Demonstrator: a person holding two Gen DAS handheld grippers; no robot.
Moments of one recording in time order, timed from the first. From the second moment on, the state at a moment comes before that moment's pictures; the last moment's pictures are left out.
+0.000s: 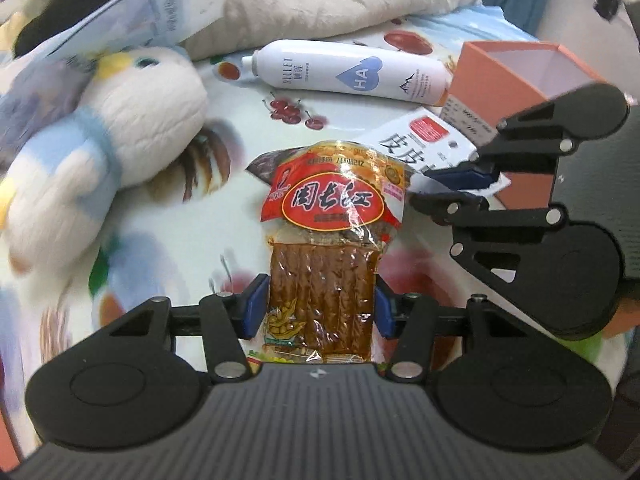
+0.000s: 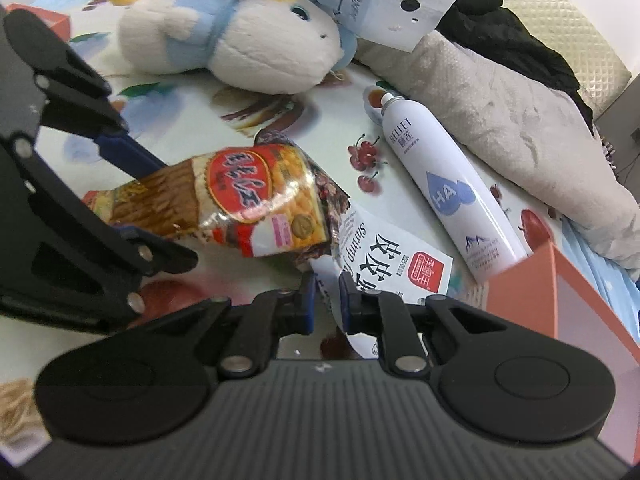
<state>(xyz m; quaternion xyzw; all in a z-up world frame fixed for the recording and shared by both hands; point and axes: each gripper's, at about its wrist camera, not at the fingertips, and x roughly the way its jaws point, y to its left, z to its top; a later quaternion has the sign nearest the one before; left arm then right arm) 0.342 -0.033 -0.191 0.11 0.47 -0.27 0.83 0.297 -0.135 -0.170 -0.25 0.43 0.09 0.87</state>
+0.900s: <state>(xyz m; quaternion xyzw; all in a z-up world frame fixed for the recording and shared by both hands) 0.148 -0.003 -0.178 -0.07 0.50 -0.13 0.85 0.092 -0.142 -0.174 -0.26 0.46 0.13 0.84</state>
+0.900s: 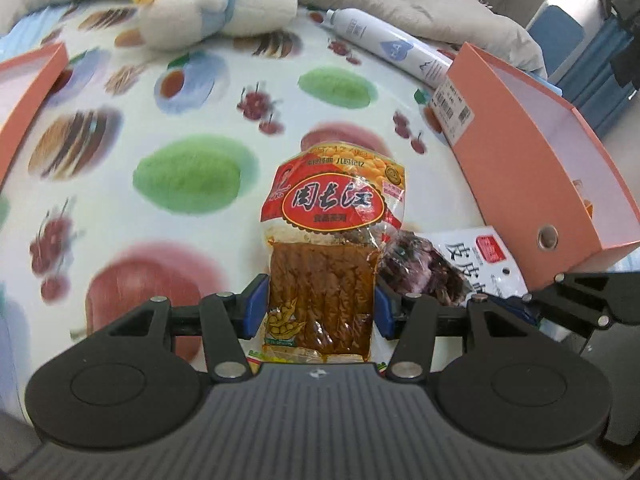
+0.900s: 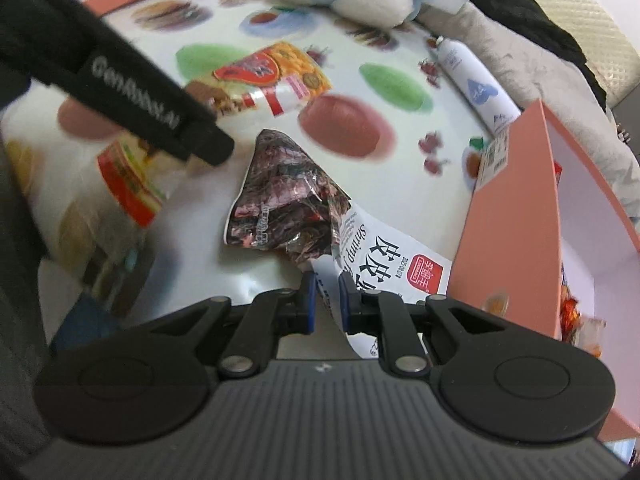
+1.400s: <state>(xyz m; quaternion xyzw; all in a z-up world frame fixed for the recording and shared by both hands) 0.153 0.016 -0.175 -0.10 0.50 -0.10 0.85 0.105 -0.162 -0.161 -0.07 0.46 0.18 0.87</state>
